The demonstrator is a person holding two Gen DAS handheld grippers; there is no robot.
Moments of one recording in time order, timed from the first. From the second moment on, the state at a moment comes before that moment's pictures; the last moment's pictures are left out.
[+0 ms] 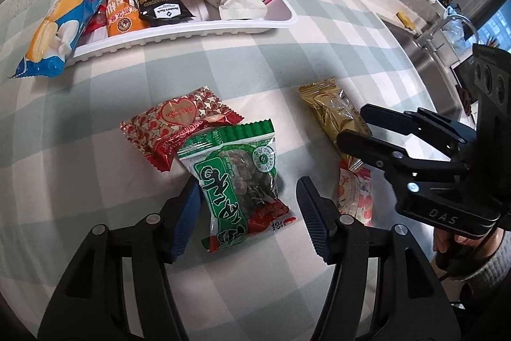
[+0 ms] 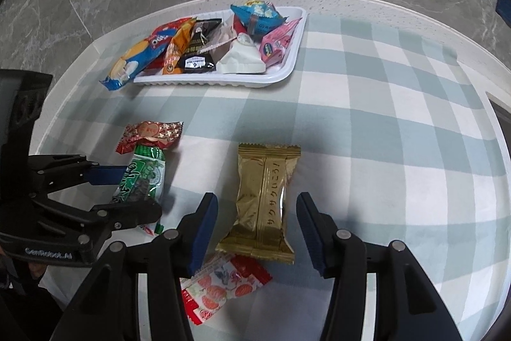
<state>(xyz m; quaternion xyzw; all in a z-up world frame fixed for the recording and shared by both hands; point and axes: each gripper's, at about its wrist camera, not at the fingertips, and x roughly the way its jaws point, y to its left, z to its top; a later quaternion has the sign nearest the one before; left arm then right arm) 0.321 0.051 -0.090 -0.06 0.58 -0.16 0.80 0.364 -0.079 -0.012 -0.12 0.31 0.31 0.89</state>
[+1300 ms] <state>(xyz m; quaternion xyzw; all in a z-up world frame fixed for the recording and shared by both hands) 0.299 0.033 -0.088 0.00 0.55 -0.18 0.82 0.376 -0.100 -0.007 -0.05 0.32 0.34 0.88</state>
